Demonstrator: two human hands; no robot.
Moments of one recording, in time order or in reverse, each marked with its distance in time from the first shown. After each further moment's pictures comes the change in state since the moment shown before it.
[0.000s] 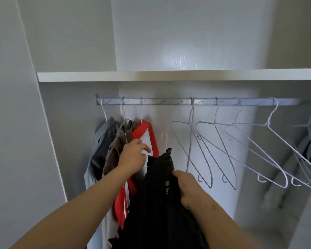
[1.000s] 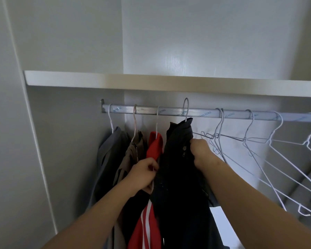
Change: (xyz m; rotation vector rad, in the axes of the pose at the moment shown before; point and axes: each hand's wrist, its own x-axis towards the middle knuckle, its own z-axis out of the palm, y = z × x) left_hand 0.063 -0.064 -0.001 -0.607 -0.360 -0.192; right_hand 0.123 -0.131 0.071 -0.248 0.286 -0.318
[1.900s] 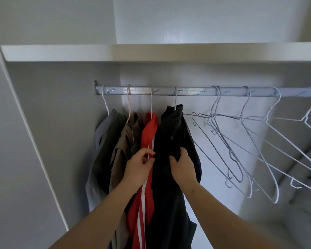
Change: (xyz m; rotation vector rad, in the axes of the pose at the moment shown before) left_hand -0.021 -0.032 0.042 -0.117 0.323 0.133; right_hand -0.037 0.113 0.017 -0.378 -0.011 -0.285
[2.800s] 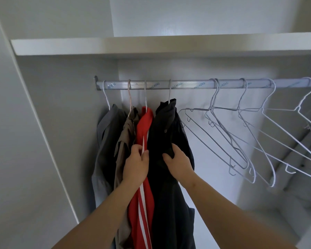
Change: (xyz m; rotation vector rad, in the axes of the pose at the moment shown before) left_hand -0.012 -0.010 -0.009 0.136 0.087 -0.033; right_hand -0.018 -0.001 0.010 0.045 -0.122 -0.104
